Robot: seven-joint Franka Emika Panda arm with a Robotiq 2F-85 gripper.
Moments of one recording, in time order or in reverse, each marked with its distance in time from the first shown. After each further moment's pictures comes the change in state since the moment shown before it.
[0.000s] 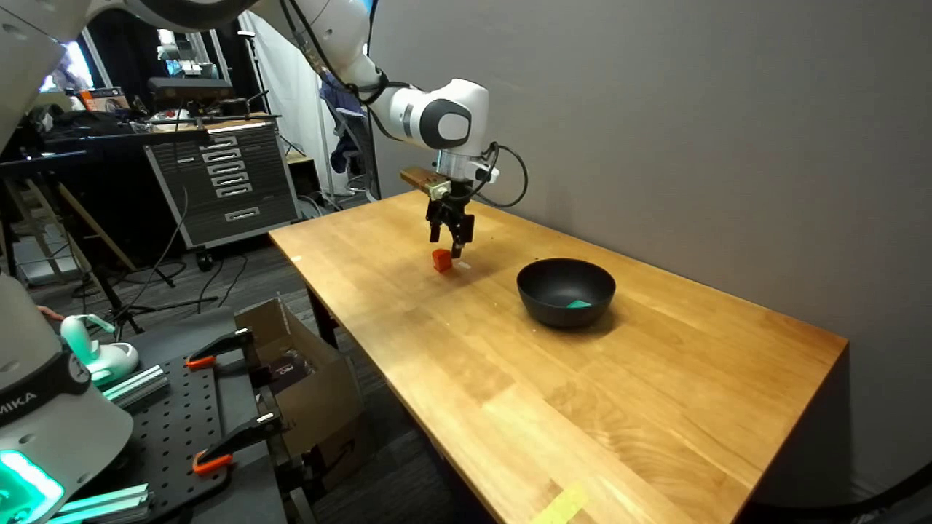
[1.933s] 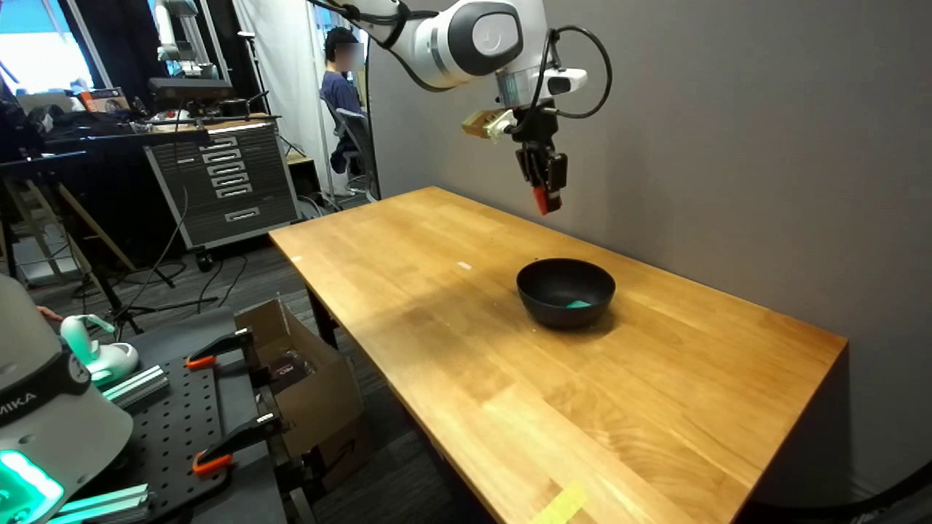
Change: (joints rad) arm -0.055 -0.242 -0.258 -0.089 -0.093 0.232 0.093
